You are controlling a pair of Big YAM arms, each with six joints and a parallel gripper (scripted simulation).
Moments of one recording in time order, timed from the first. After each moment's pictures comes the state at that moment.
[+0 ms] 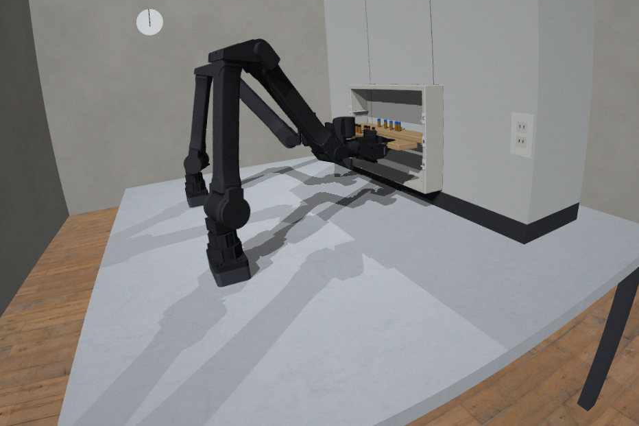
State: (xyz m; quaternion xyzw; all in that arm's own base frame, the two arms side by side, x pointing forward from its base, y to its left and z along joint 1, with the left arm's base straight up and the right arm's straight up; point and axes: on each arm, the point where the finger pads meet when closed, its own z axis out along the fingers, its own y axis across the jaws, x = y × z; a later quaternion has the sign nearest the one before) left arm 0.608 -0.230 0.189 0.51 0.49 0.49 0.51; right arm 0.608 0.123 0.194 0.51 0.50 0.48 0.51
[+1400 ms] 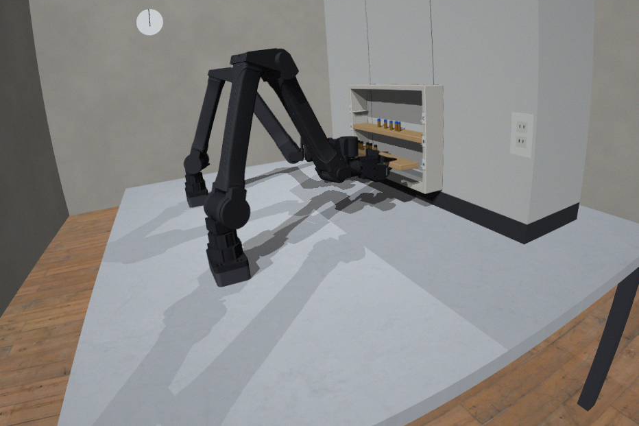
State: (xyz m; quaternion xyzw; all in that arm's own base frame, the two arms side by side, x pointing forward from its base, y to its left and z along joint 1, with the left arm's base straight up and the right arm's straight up) left arm 0.614 -0.230 0.124 0.51 0.49 0.49 0.51; right arm 0.614 0.123 0.128 0.52 0.50 0.48 0.50
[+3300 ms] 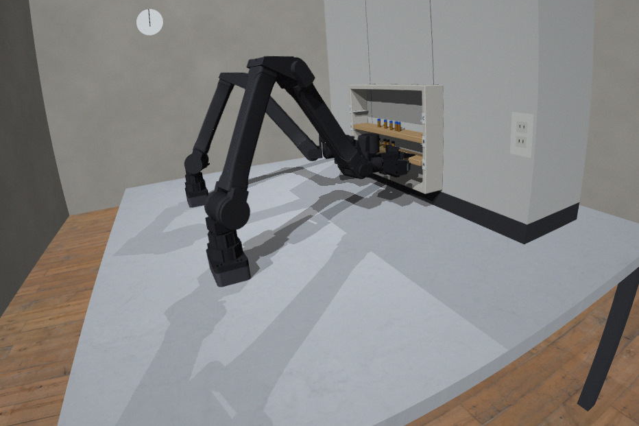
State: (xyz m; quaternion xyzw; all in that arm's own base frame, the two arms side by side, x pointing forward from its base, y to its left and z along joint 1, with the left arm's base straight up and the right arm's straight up) left arm 0.692 -0.233 0.129 0.51 0.49 0.49 0.51; right arm 0.693 0.120 0.132 0.51 0.50 0.48 0.51
